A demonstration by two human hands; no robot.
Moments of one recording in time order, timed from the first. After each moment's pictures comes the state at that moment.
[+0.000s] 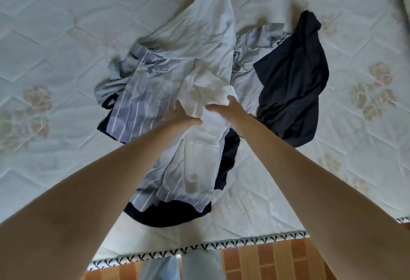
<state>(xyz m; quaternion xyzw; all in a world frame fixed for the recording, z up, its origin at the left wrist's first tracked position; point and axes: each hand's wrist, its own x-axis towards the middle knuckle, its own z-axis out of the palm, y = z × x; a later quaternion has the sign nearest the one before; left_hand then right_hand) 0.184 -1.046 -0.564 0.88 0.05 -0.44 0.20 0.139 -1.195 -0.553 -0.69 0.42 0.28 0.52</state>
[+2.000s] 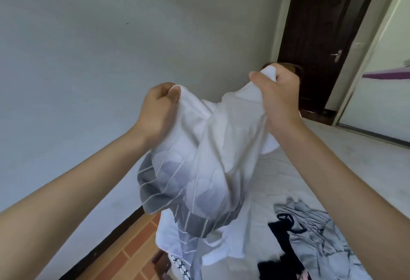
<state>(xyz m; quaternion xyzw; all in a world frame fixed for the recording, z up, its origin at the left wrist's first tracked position) -0.105 -0.484 0.022 0.77 0.08 0.32 0.54 -0.028 -0.676 0.042 -0.63 -0.20 -0.17 0.73</state>
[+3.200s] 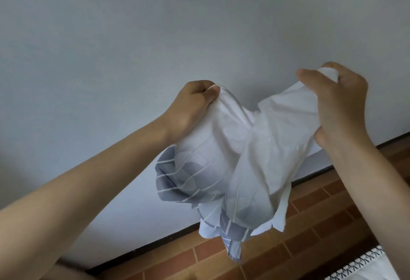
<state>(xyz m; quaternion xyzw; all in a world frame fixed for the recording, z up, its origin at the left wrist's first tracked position) -0.040 -0.103 0.017 0.79 0.25 0.30 0.46 0.115 -0.253 0.020 -0.56 -0.29 0.05 0.77</state>
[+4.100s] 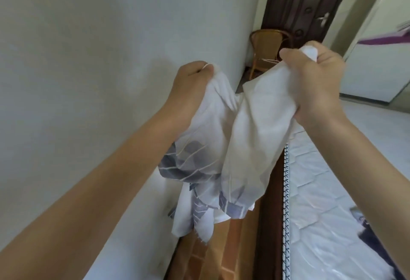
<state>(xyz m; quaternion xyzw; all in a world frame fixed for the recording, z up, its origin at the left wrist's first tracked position) 0.191 0.026 0.011 0.77 -0.05 0.16 0.62 0.193 -0.159 0.030 -0.66 -0.06 -0.27 0.70</state>
